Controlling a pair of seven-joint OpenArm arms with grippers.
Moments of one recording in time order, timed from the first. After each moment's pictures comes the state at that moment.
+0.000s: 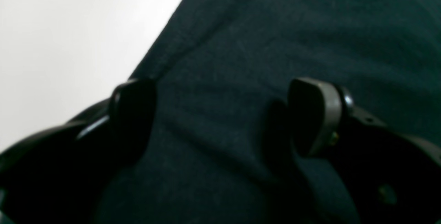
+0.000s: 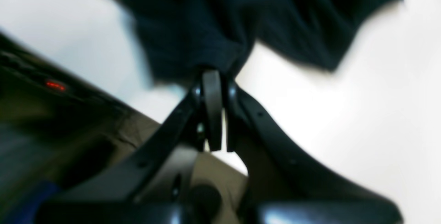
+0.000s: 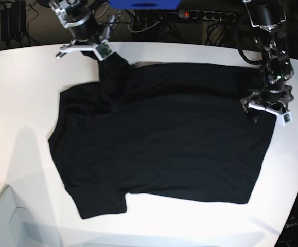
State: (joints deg) left arm 4.4 -13.5 -20.1 75.3 -21.4 -4.2 23.8; right arm -41.0 3.7 -8.9 116.6 -27.2 18.0 -23.5
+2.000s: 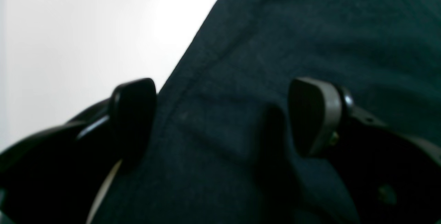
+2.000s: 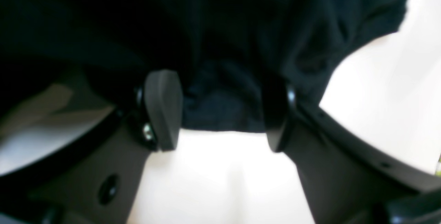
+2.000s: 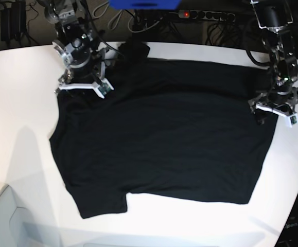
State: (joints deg) left arm 4.4 -16.3 -20.3 75.7 -21.6 -4.2 24.3; right arm -18.9 9.4 -12.1 103.1 -26.5 18.0 -44.2
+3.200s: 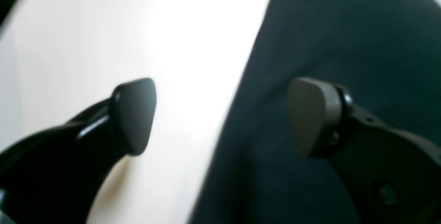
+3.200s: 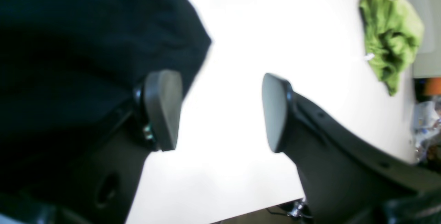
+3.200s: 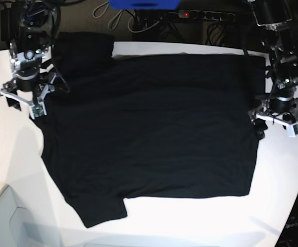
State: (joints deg) left arm 6.9 -14.0 -20.5 89.3 -22.2 -3.9 24.3; right arm -18.4 5.4 15.0 110.8 -26.9 18.5 -40.0
